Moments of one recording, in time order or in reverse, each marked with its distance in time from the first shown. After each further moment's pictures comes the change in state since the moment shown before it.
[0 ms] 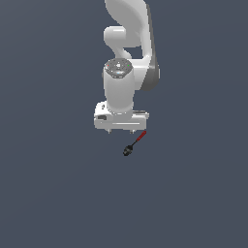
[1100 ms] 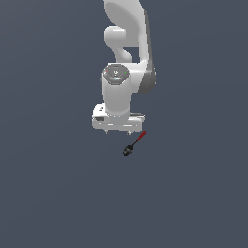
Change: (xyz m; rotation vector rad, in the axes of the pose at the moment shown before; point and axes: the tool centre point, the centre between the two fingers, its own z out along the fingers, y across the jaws) arm -0.008 0.013 0.016 -0.023 -0.034 0.038
